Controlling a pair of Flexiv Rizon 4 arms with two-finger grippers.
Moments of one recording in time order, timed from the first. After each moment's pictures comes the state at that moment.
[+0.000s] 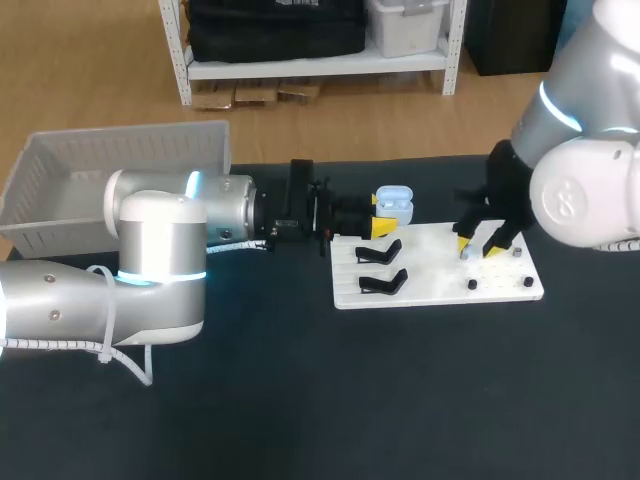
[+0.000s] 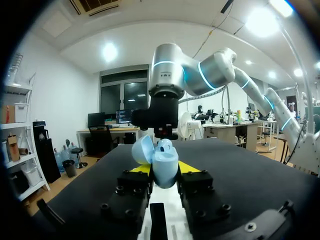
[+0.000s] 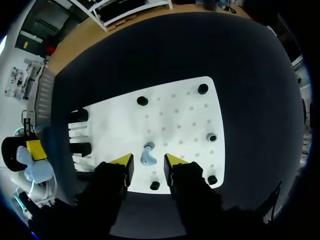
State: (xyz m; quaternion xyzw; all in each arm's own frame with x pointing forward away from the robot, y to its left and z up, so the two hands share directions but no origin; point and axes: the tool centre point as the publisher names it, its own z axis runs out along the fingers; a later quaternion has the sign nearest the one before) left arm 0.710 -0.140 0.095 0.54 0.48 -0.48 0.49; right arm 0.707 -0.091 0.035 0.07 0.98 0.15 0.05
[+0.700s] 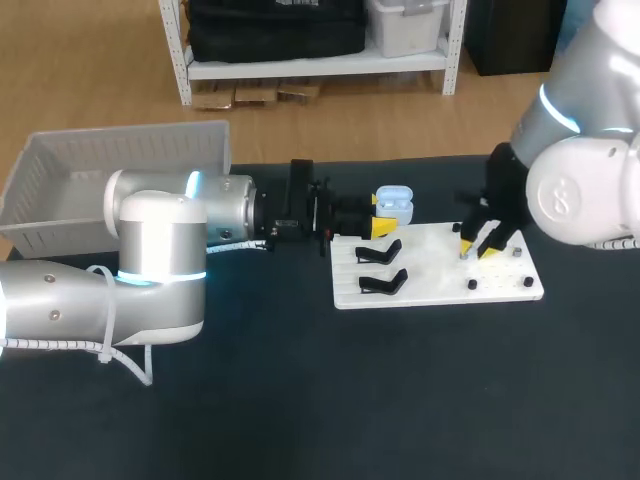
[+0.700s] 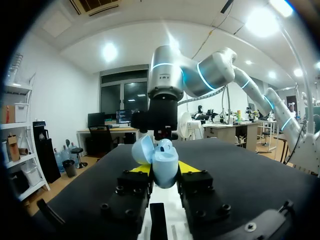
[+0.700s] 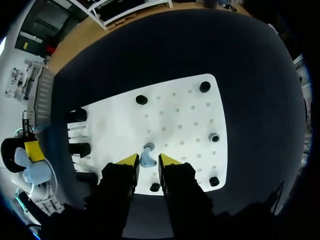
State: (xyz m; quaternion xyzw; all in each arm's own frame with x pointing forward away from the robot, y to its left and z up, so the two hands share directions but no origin) left arm 0.710 -0.140 0.095 0.54 0.48 -0.48 0.49; right arm 0.707 -0.090 0.029 0.07 0.98 0.16 0.04
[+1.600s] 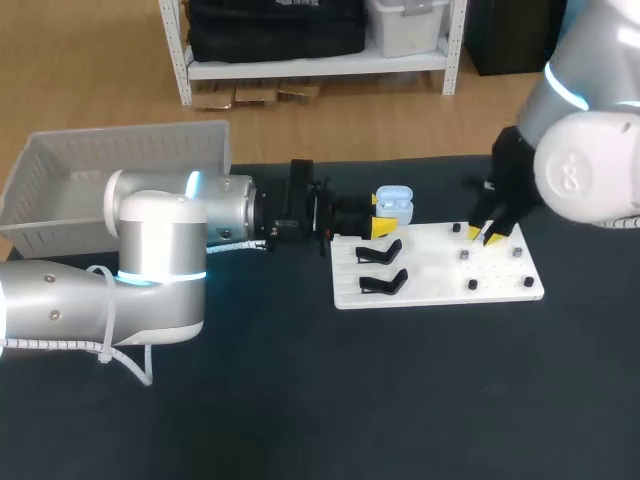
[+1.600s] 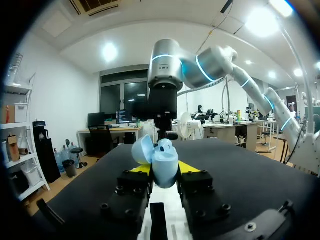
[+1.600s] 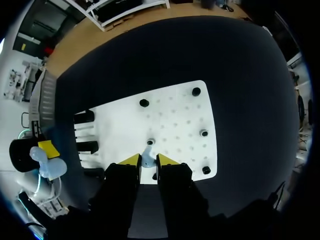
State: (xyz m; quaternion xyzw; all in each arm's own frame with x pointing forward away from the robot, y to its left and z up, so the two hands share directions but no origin) left arm 0.710 -0.140 0.095 0.54 0.48 -0.48 0.49; right arm 0.704 -0.097 0.064 0.08 0.99 0.15 0.04
